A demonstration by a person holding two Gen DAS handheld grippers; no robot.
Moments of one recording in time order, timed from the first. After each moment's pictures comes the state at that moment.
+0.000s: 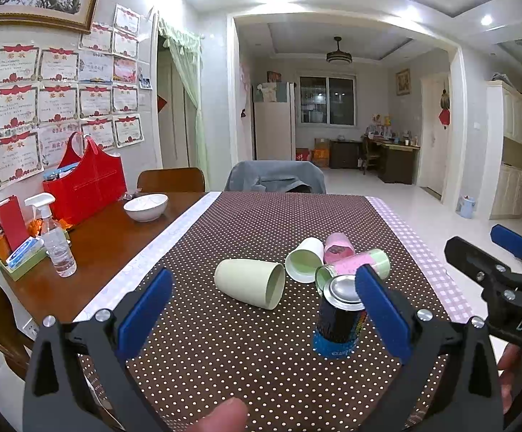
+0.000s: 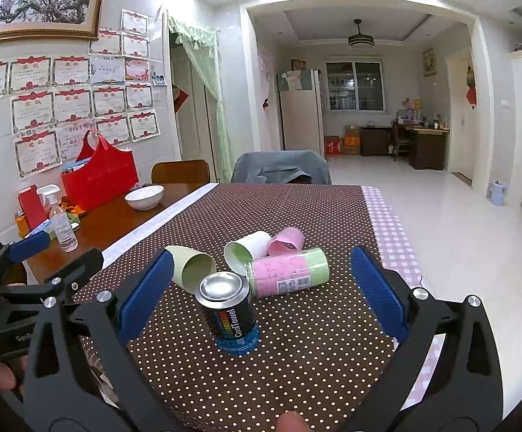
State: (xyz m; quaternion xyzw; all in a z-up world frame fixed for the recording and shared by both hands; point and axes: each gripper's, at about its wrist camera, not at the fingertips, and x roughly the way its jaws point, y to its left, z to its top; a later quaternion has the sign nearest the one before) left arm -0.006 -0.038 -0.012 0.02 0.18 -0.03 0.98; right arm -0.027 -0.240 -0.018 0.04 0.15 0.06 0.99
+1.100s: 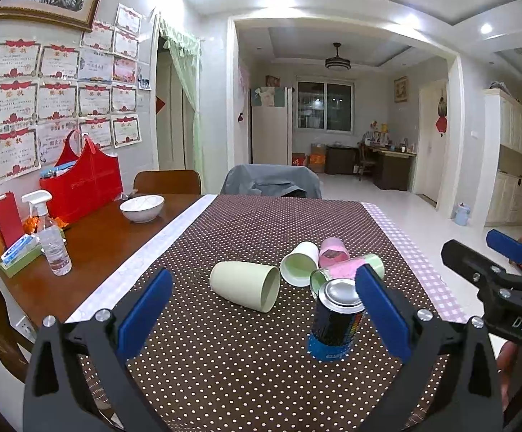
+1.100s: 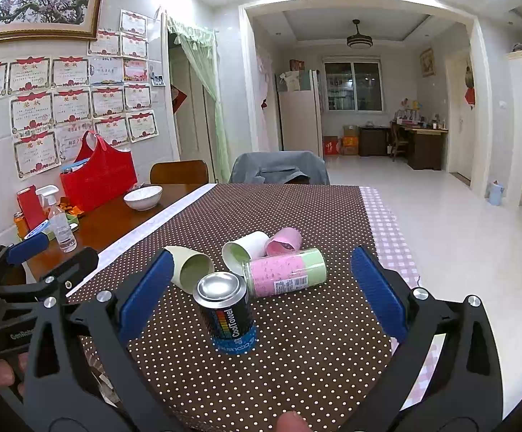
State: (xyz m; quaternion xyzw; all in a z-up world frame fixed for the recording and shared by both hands) left arm -0.009 -0.035 -0.009 0.01 0.17 -0.03 0.98; right arm -0.030 -0.240 -0.016 0.04 0.15 0.06 0.99
